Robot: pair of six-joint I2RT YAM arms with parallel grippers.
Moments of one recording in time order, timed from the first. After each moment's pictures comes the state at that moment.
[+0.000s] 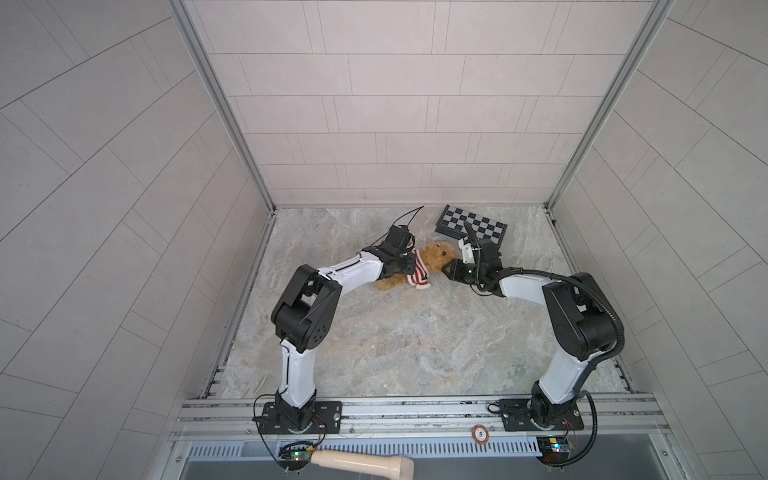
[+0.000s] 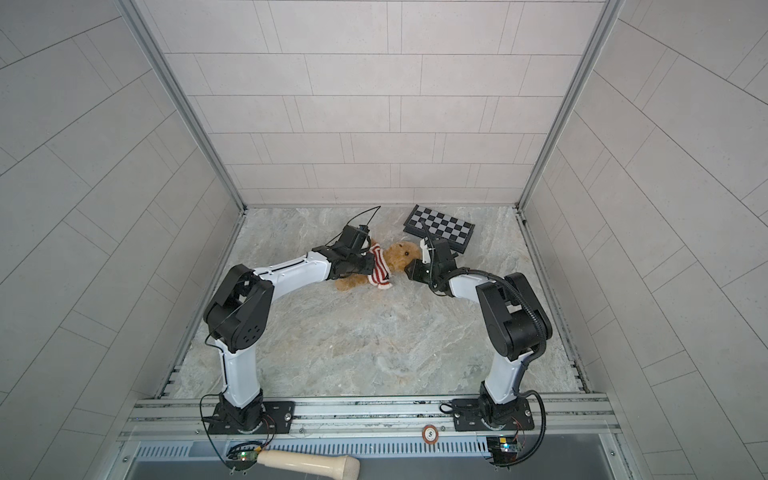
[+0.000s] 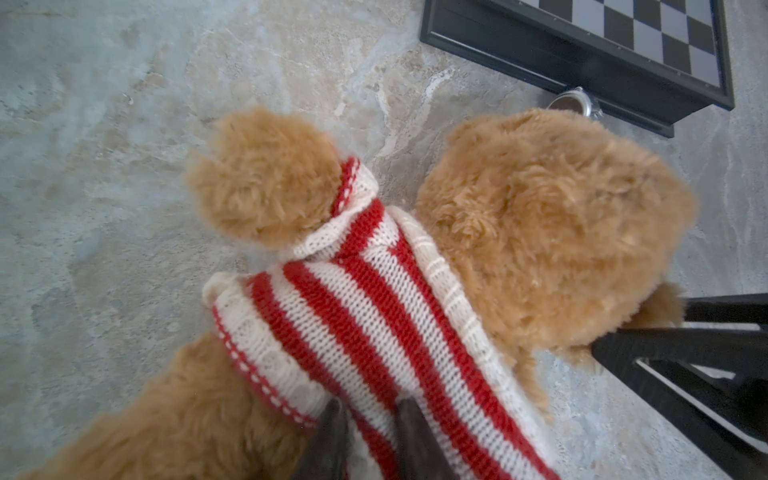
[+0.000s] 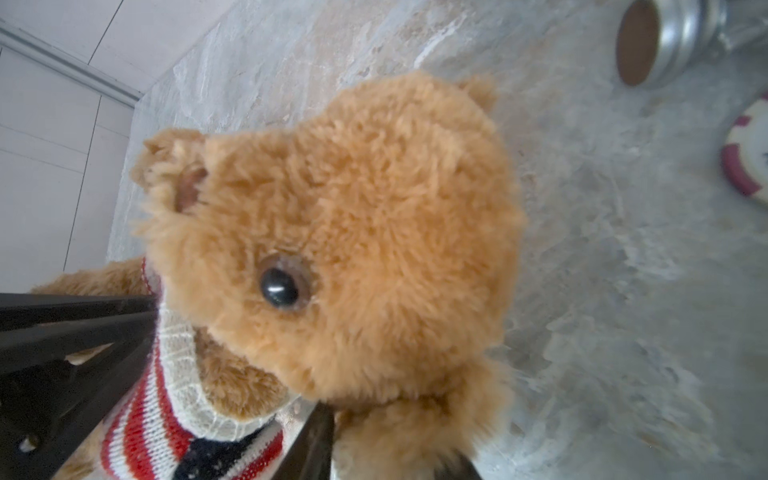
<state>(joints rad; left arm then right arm) -0.58 1.95 1.35 -0.28 0.01 -0.35 0.28 1.77 0.91 0.12 -0.33 0.55</state>
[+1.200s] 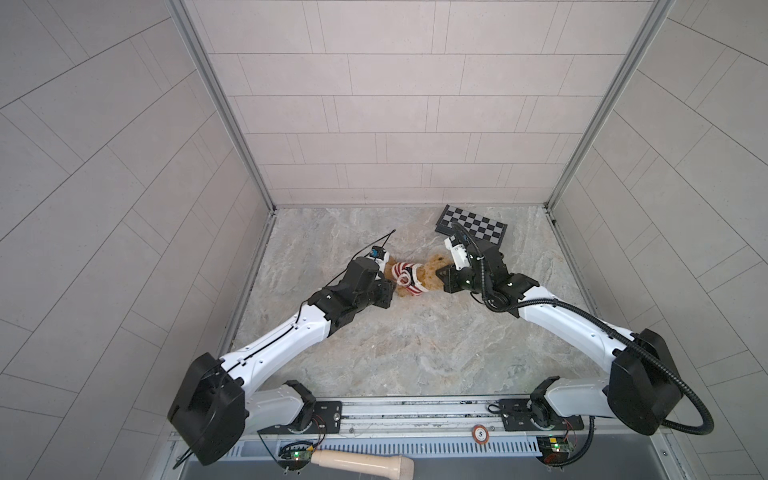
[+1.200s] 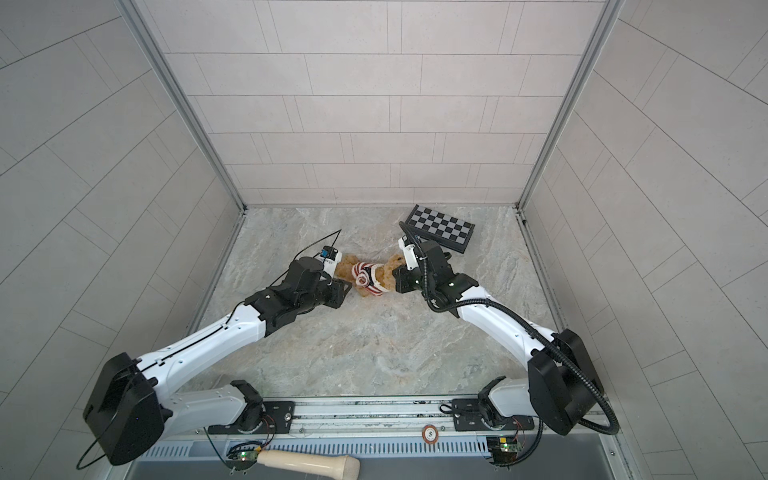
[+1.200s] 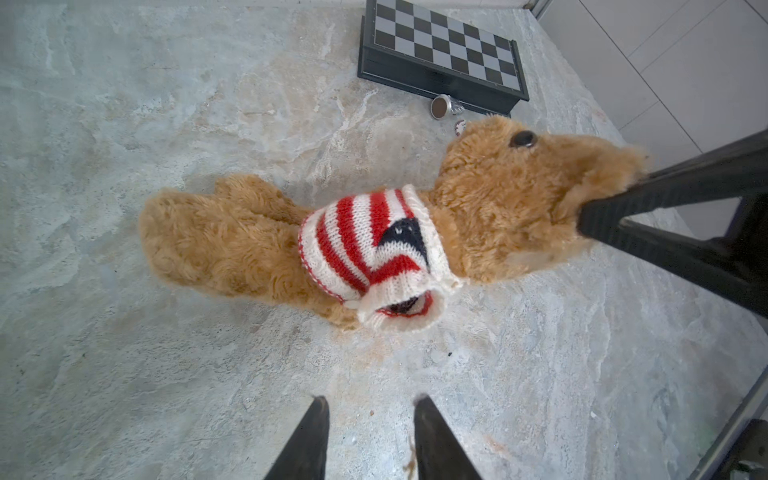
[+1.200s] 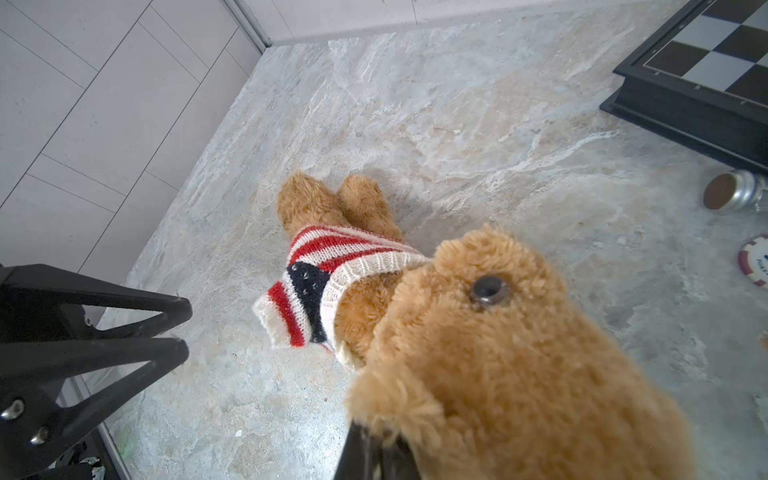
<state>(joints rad) -0.64 1.22 0.81 -0.27 0.02 -0.33 0.53 1.33 0.92 -0.20 -0.20 0.37</state>
